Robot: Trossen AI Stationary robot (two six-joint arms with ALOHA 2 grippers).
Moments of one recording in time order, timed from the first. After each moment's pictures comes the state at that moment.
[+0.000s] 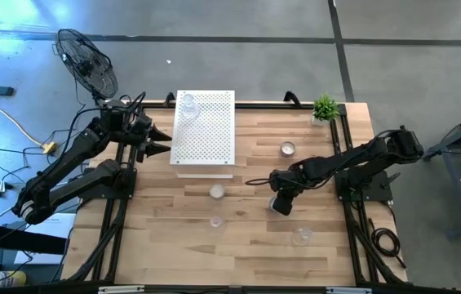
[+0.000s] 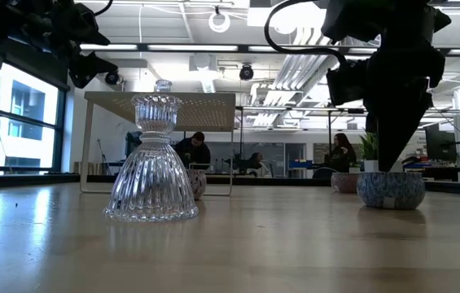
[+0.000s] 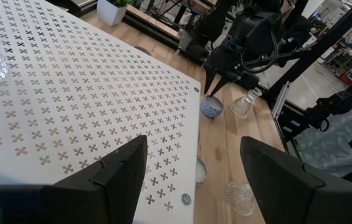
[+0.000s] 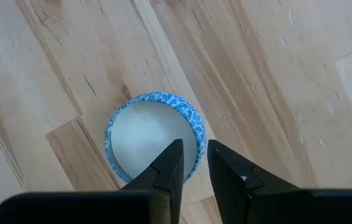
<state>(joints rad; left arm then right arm) 0.91 0.56 0.58 -0.47 0.88 -0.08 0.15 1.48 0.82 -0.60 -0.06 0.66</state>
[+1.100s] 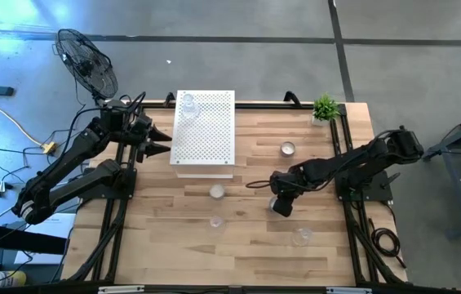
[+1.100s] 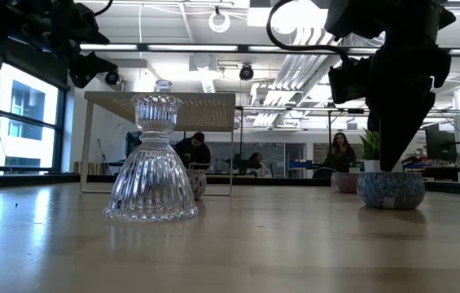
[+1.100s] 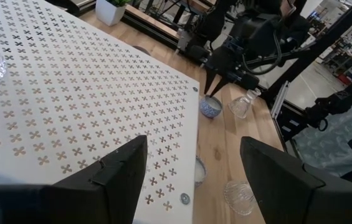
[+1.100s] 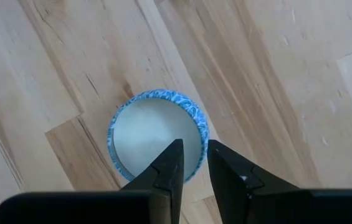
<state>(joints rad) 0.91 0.56 0.58 -0.47 0.89 -0.08 0.18 1.48 0.82 -0.60 -0.04 0.67</state>
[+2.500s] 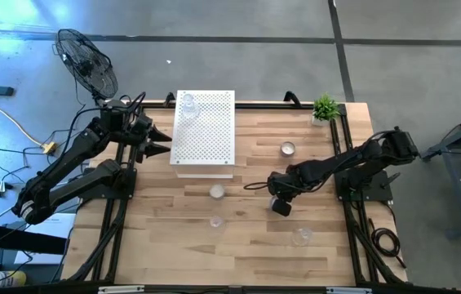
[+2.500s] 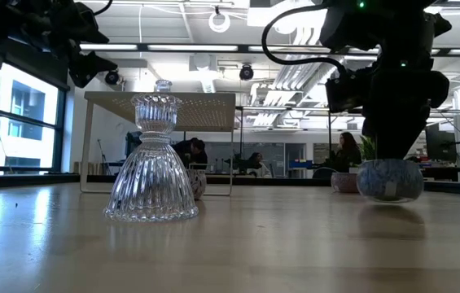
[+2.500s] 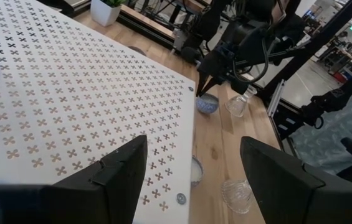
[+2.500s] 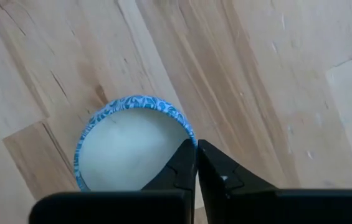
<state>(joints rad) 0.91 0.56 0.58 -0.47 0.90 -0.08 0.17 1.53 0.82 -0.59 0.01 0.61</state>
